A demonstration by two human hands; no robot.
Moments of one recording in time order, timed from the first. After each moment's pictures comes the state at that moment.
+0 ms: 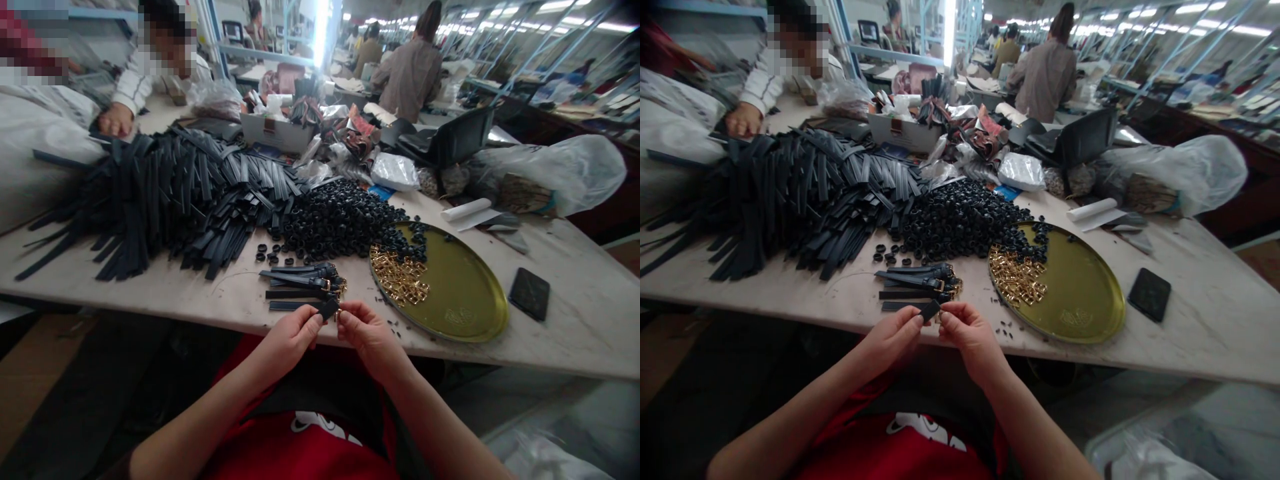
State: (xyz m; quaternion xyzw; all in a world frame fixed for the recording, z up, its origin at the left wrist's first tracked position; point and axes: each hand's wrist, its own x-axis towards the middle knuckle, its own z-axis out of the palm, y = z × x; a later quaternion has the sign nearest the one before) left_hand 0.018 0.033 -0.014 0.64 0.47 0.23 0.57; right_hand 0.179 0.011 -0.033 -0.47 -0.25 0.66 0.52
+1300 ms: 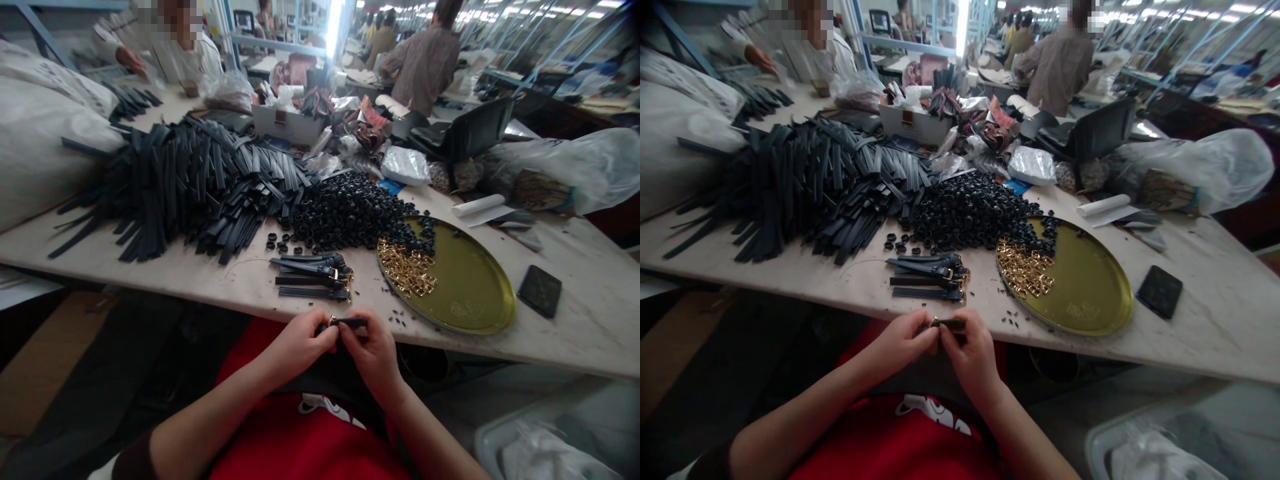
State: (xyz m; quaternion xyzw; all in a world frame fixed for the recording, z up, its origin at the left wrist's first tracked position) left_hand 0.019 0.009 -0.012 0.68 0.47 0.17 0.53; right_hand 0.167 -0.029 -0.043 -0.58 -0.57 0.33 0.48
